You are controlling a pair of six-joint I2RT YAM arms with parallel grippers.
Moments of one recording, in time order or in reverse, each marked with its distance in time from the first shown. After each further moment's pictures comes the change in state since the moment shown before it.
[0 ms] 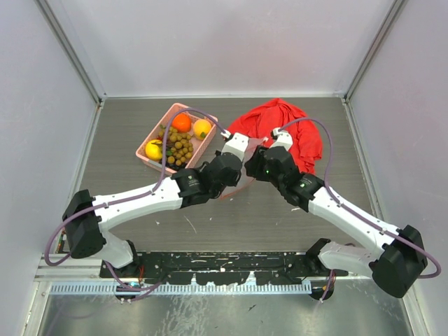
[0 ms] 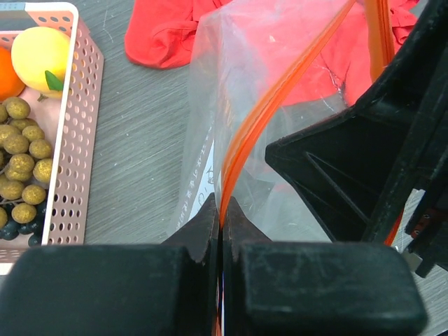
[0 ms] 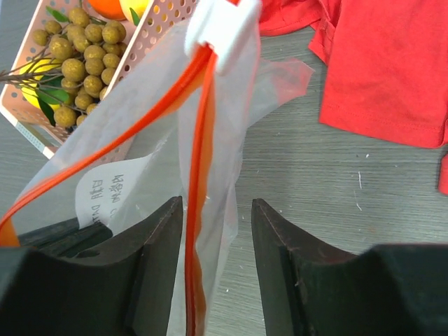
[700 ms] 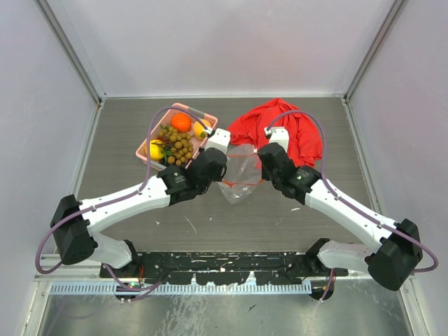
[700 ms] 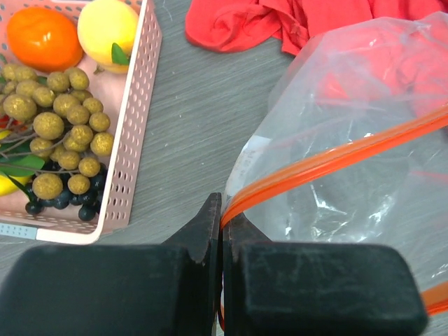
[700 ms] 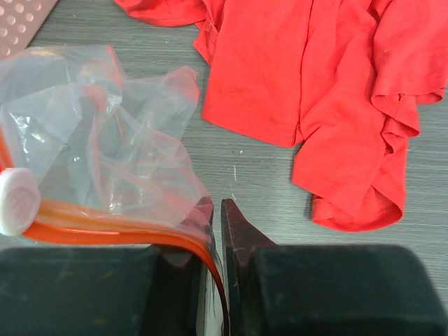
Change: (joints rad) left arm 0.090 -0.086 -0.068 -0.051 -0.033 -0.002; right arm 0.001 0.059 0.100 -0.239 0.222 -0.247
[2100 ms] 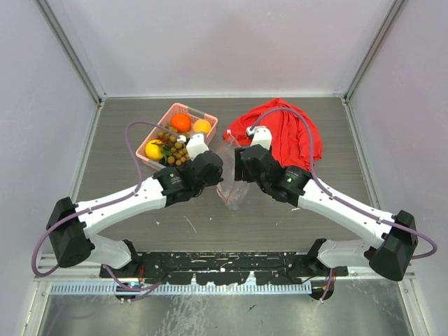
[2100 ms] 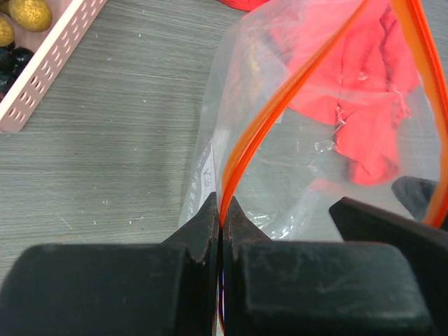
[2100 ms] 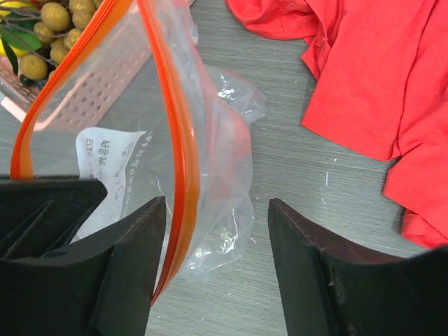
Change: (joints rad) left arm 0.023 -0.038 -0.047 -0.111 0.064 -0.654; right arm 0.194 0.059 0.140 -0.015 -0.026 0.094
